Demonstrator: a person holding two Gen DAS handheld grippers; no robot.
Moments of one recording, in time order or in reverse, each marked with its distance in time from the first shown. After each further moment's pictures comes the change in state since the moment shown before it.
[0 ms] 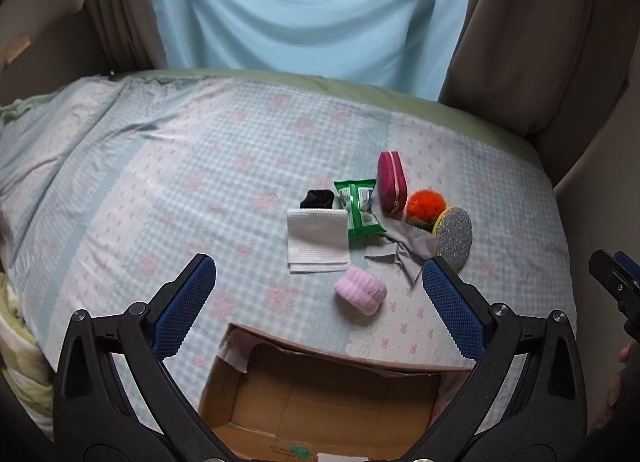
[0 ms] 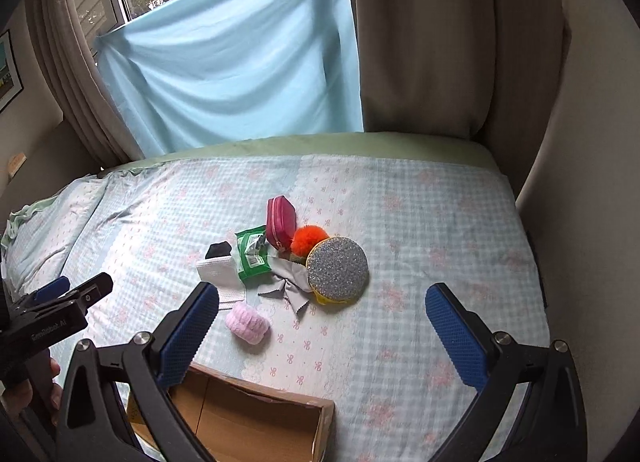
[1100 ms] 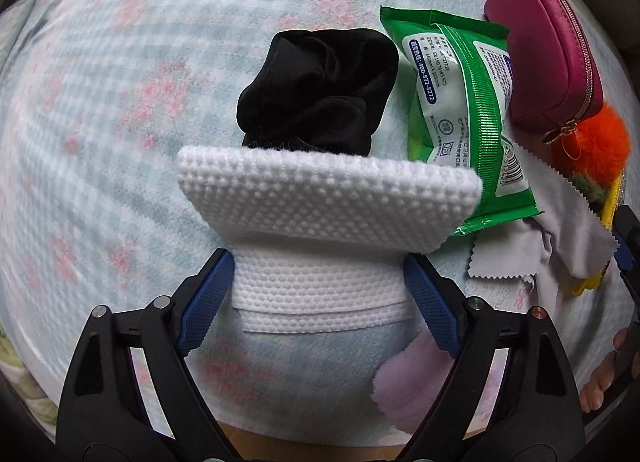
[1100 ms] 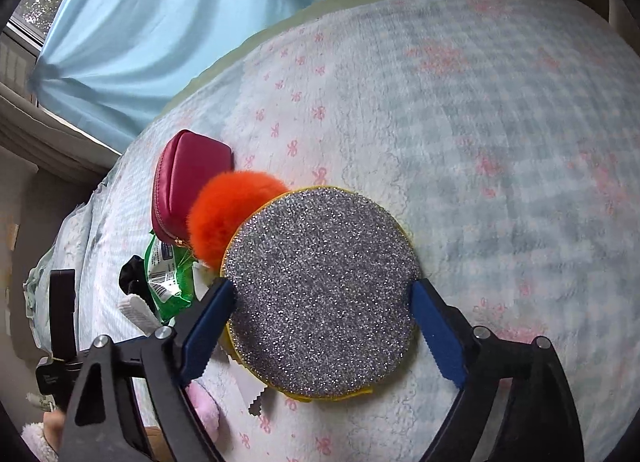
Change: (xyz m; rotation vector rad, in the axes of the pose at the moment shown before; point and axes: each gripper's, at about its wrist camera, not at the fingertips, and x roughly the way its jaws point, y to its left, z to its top) left arm 0.349 0.005 -0.017 0.011 0.559 0.013; right arm 0.300 -0.066 -0.024 0.290 0.257 0.194
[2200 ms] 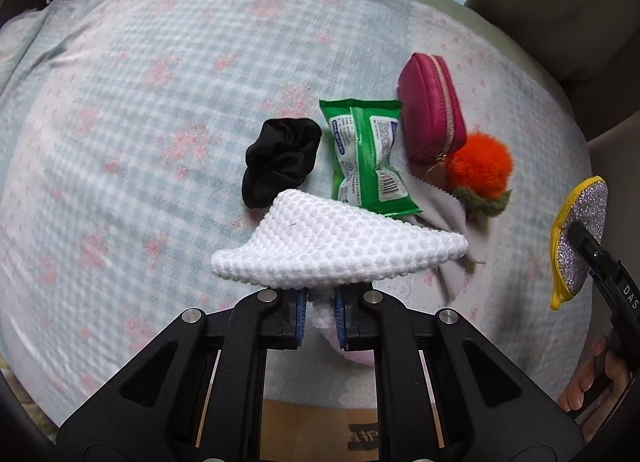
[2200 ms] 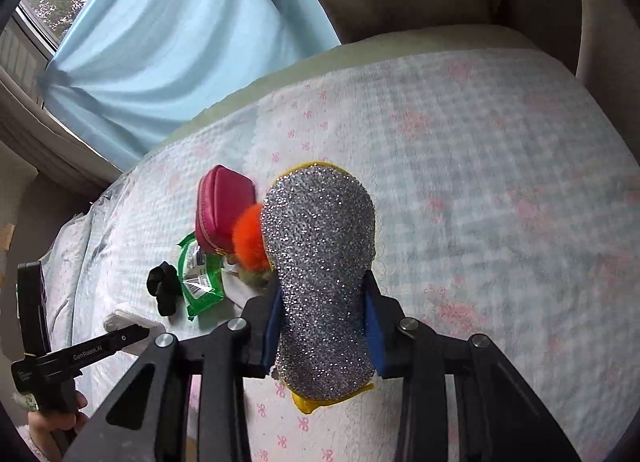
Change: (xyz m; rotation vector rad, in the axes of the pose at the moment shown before) left arm -0.122 -0.007 -0.042 0.006 -0.186 -0.124; right arm -0.090 0.025 -0.010 -0.035 -0.115 -0.065
